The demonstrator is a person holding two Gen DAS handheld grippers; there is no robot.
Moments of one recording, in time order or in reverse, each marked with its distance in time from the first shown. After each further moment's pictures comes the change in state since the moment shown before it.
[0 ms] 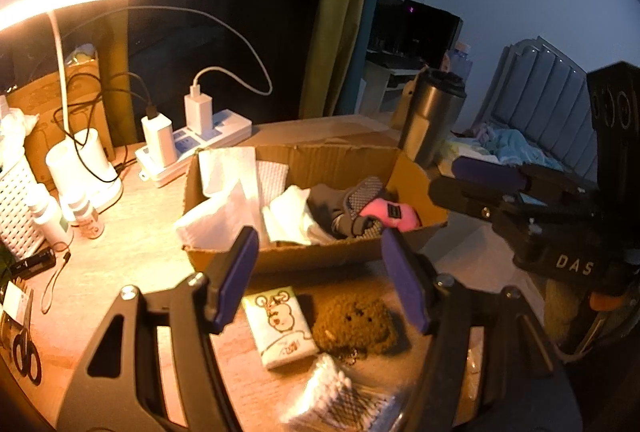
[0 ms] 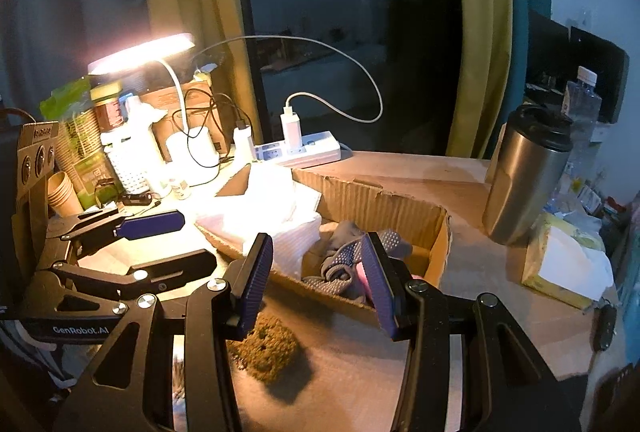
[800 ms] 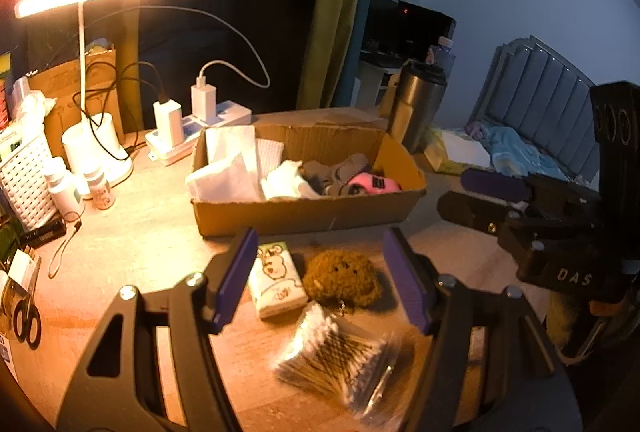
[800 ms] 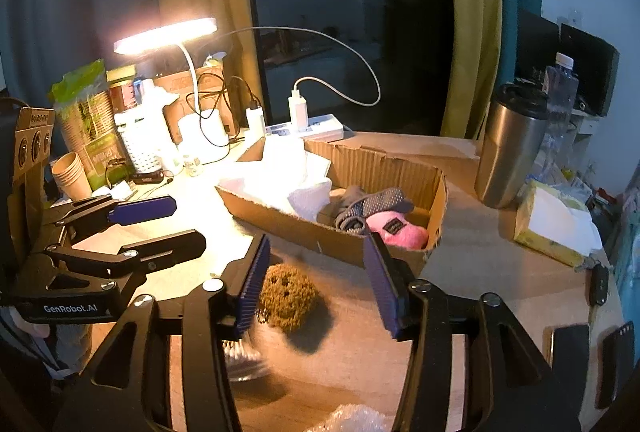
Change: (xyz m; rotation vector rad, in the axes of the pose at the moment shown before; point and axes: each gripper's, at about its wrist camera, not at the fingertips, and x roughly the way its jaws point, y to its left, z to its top) left arm -0.041 -0.009 -0.036 0.003 -0.016 -0.004; right arm -0.035 0.025 -0.037 0.008 0.013 -0.030
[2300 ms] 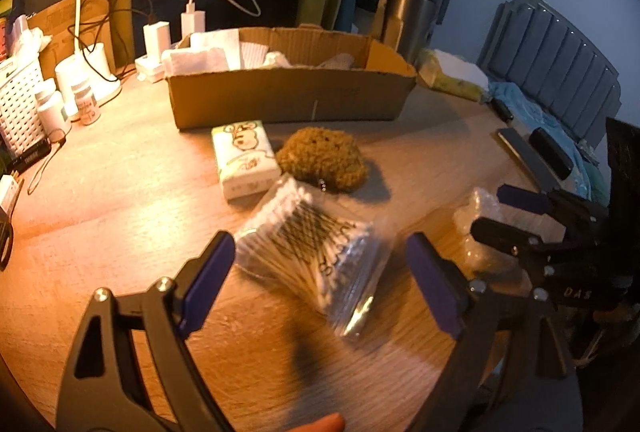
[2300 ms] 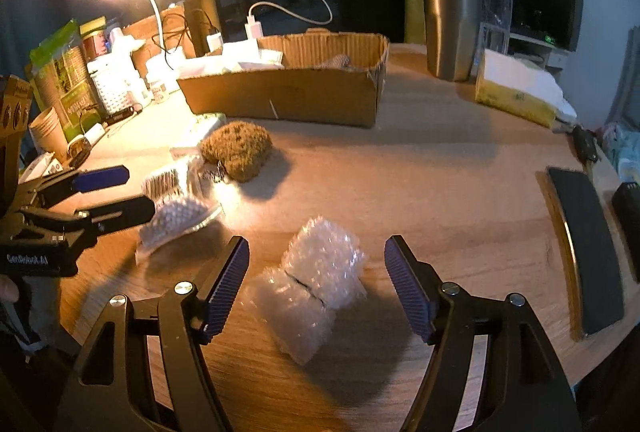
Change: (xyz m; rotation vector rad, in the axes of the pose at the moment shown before) left arm 0.014 -0.022 -0.085 0.024 0.152 0.008; right arm -0.013 -0.022 -0.125 0.120 0.127 -0.077
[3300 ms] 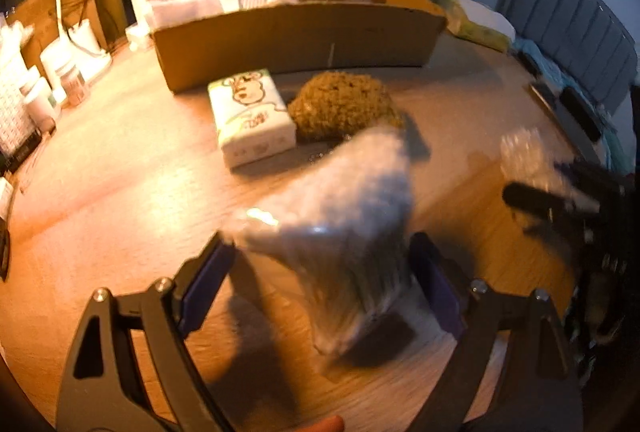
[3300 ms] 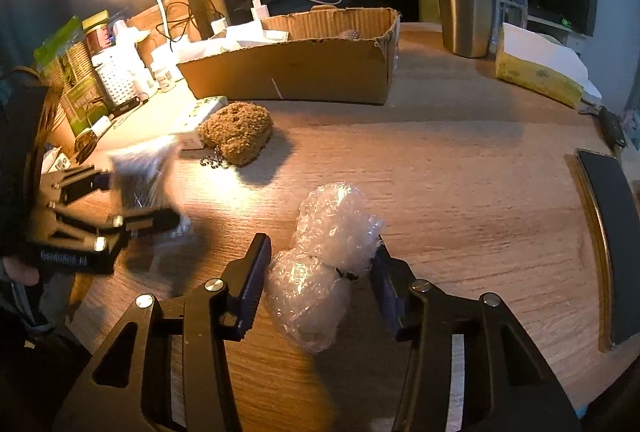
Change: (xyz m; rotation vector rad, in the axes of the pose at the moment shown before) left arm 0.045 0.004 0.000 0.040 0.161 0.079; right arm 0.019 -0.010 -0.002 0.009 0.044 0.077
